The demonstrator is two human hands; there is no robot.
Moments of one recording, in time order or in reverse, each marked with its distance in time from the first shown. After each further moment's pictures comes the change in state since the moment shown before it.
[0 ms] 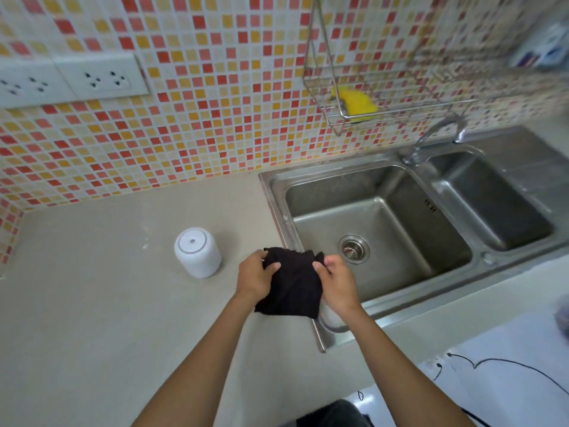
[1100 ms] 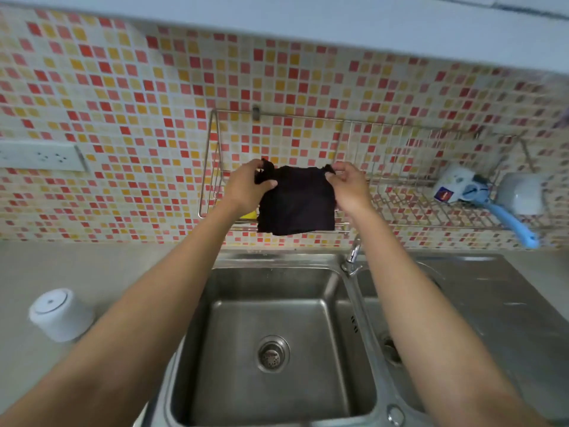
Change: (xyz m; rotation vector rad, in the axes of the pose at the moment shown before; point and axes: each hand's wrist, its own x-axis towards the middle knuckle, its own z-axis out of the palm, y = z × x) left_hand 0.107 0.398 0.019 -0.108 0.437 0.453; right_hand 0.309 -0.172 -0.330 0.171 -0.049 -0.505
